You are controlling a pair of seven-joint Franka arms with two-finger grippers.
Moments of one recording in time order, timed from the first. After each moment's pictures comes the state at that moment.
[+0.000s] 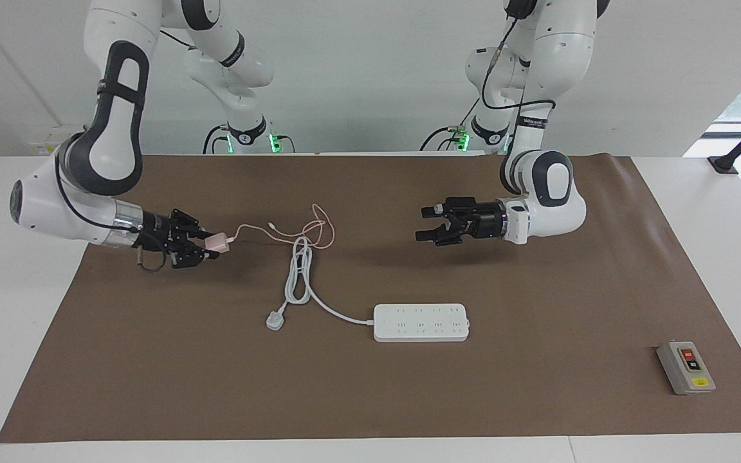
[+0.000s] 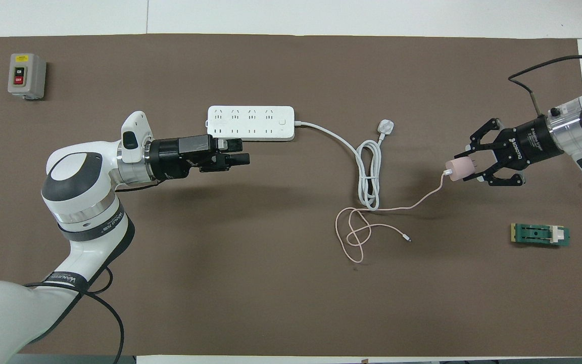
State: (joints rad) left arm -0.21 0.26 -0.01 -2.06 -1.73 1.72 0.71; right arm -0.10 0.30 -0.09 -1.74 0.63 1.62 0.96
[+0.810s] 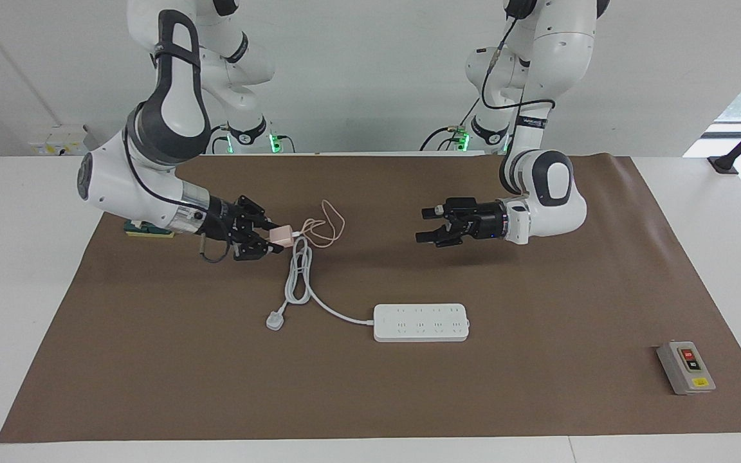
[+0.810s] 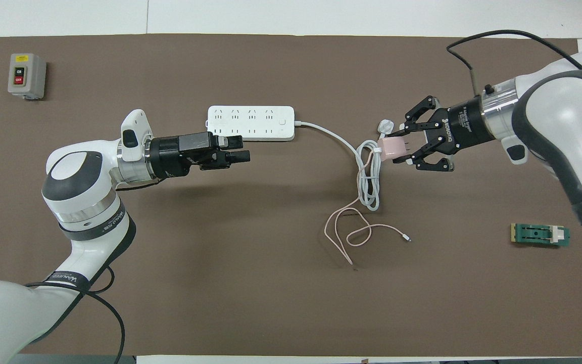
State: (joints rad) left arm -0.22 0.26 -0.01 -2.05 -1.75 1.74 0.71; right arm 0.14 0.26 -0.09 -1.73 0.80 1.79 1.25
